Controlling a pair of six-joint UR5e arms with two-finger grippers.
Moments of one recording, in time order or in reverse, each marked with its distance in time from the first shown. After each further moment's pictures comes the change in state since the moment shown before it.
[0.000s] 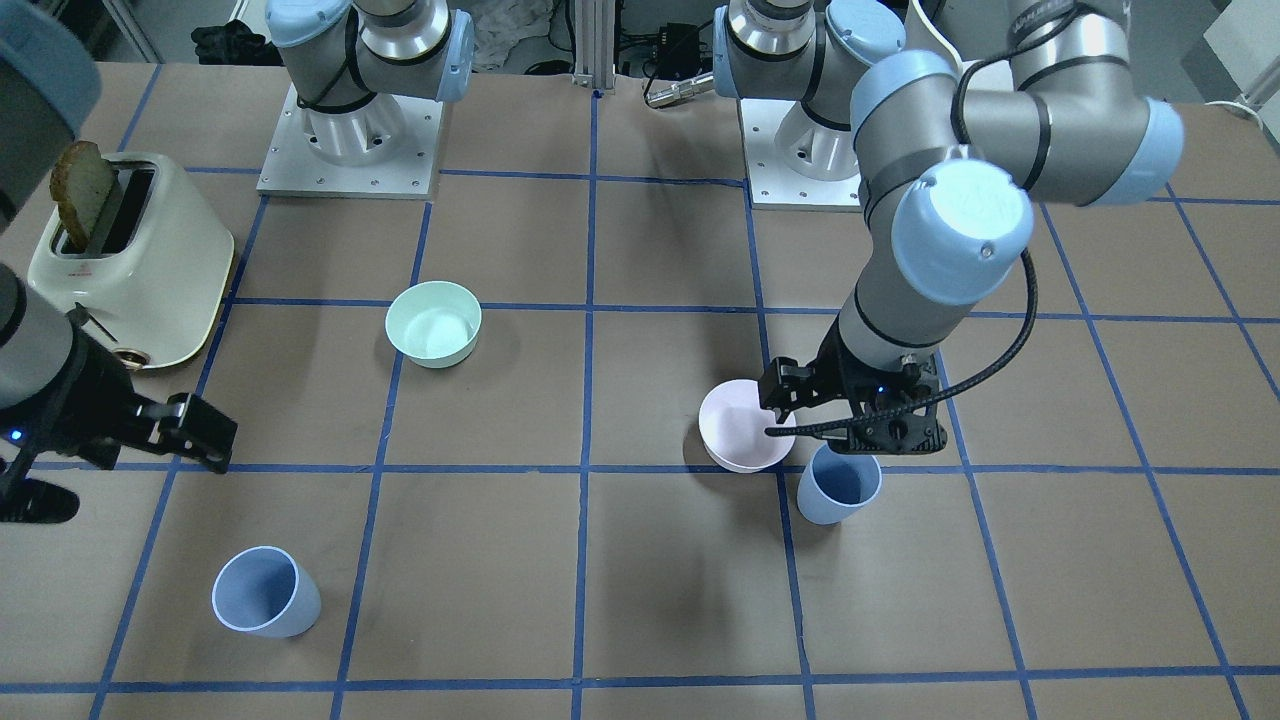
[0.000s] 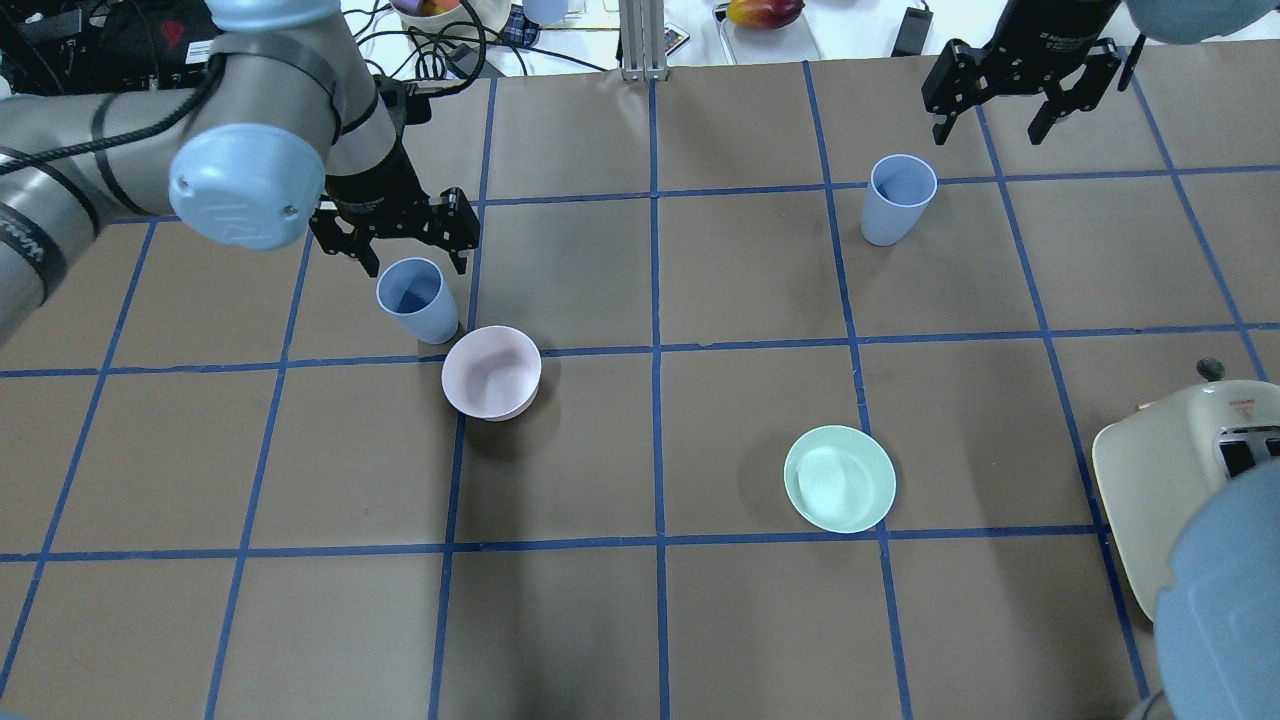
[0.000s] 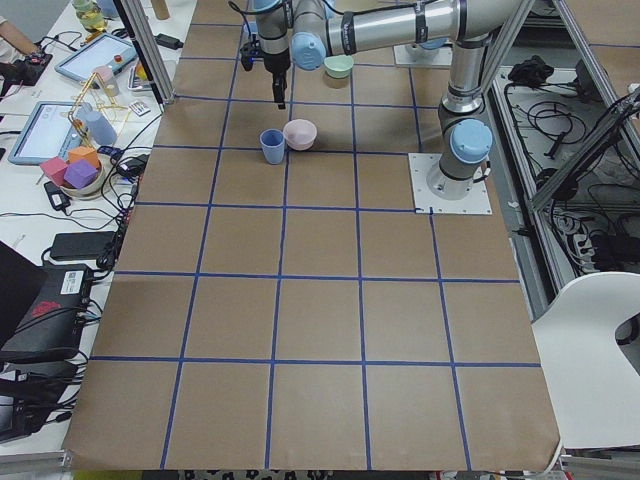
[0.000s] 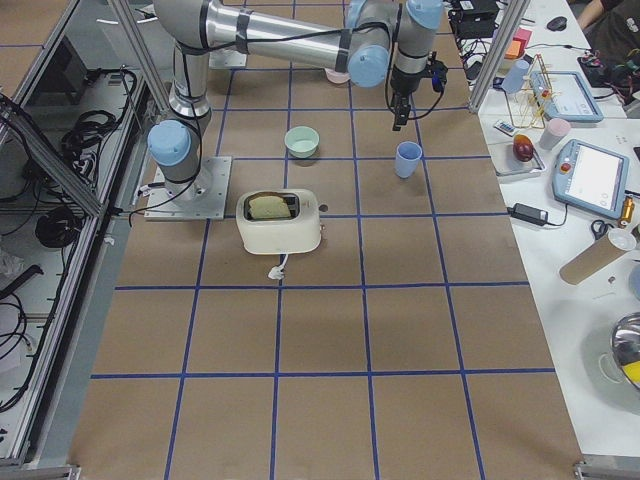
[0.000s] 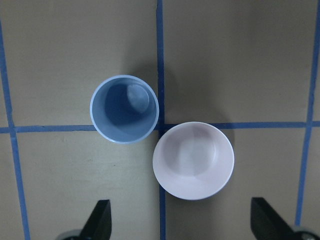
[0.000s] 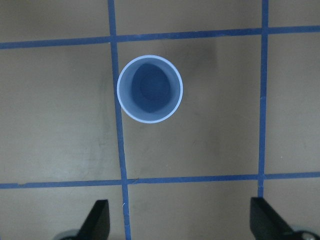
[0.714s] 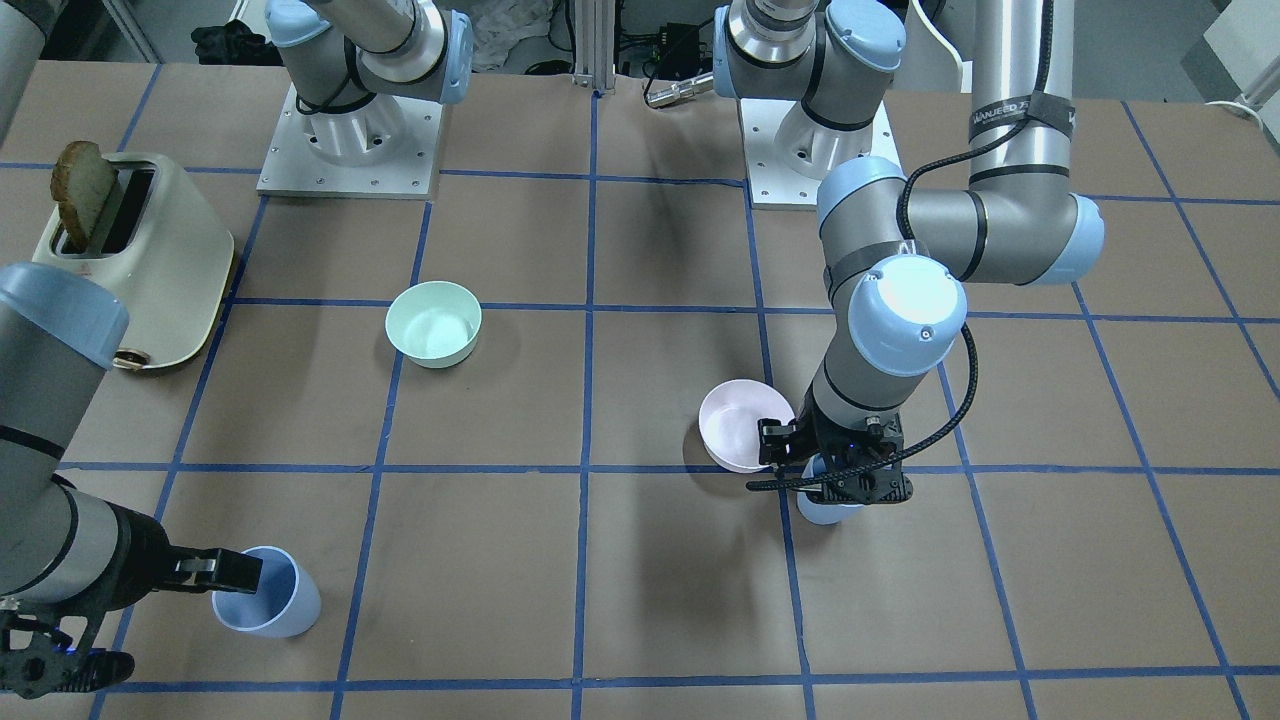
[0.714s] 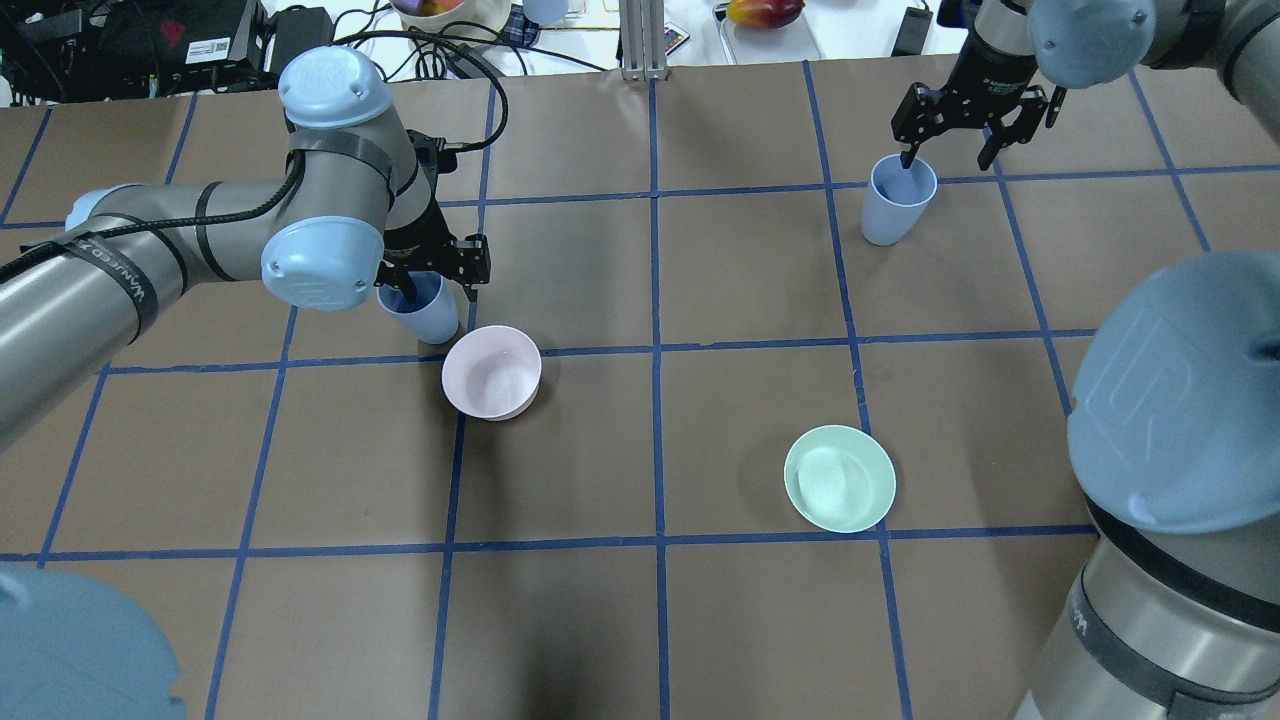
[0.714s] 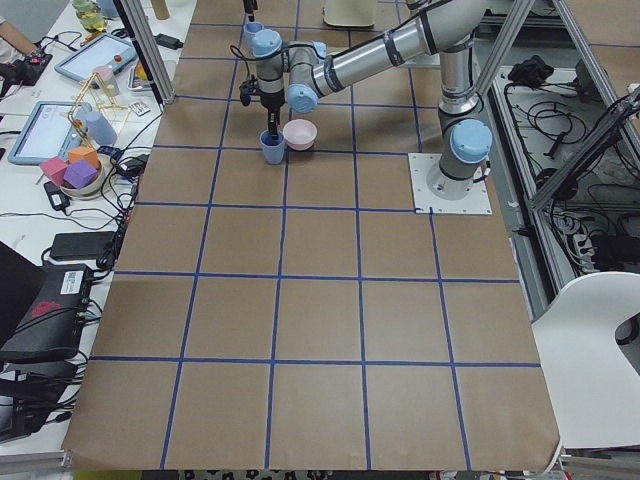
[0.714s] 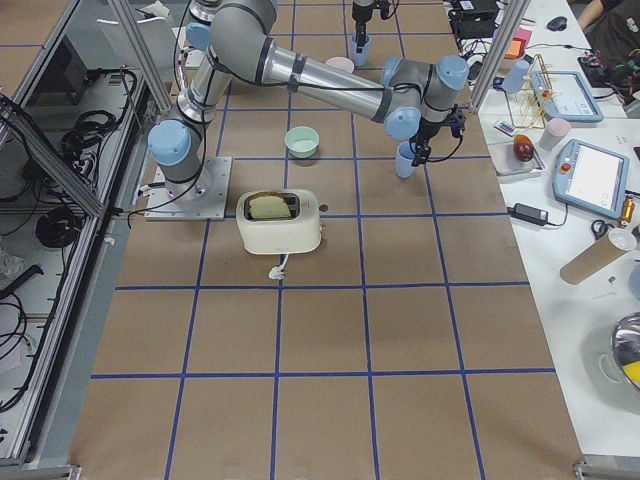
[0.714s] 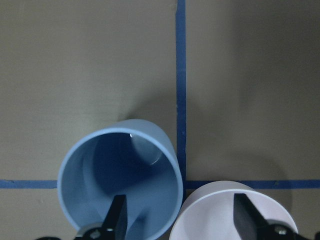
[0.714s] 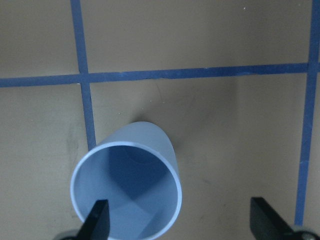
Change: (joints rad) left arm 0.000 -0.087 -0.083 0.220 0.013 0.002; right arm -0.010 0.237 -0.054 -0.107 0.033 -0.012
